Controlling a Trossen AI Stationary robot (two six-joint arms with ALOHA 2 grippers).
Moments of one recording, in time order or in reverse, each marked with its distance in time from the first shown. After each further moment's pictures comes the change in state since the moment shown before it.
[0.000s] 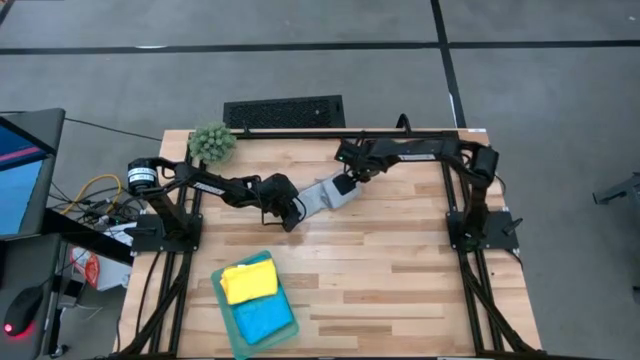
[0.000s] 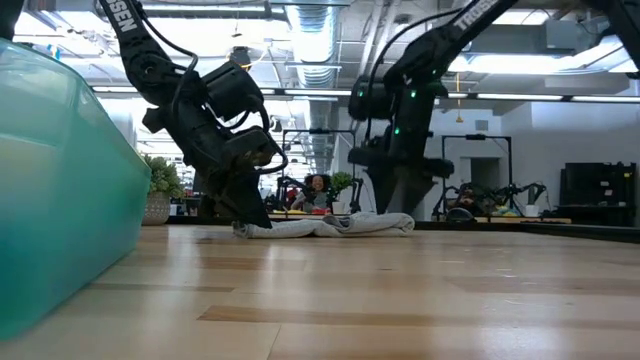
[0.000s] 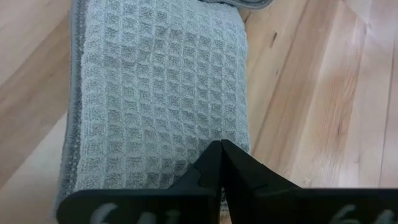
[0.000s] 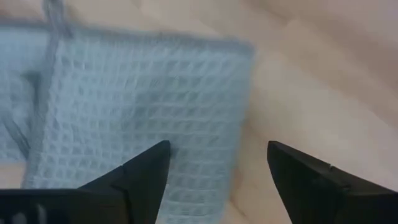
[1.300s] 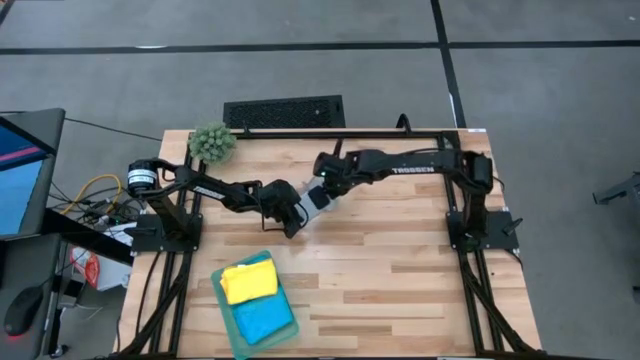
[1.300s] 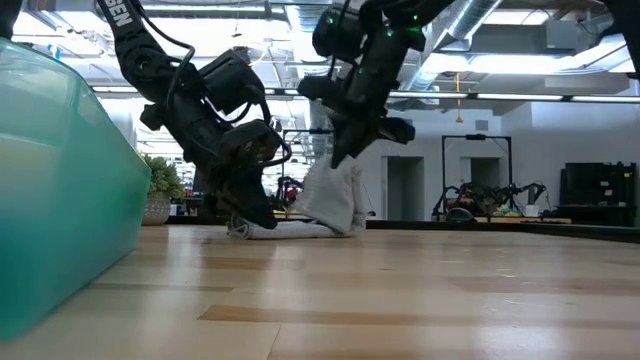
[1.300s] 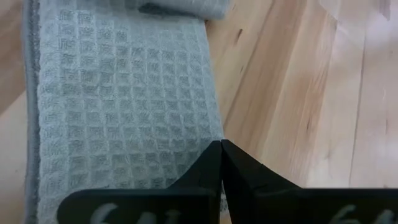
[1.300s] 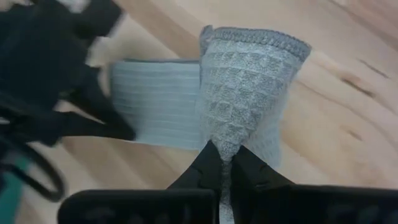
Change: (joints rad) left arm -0.065 0.000 0.001 0.034 -0.010 -0.033; right arm 0.209 0.027 0.245 -0.035 -0.021 0.132
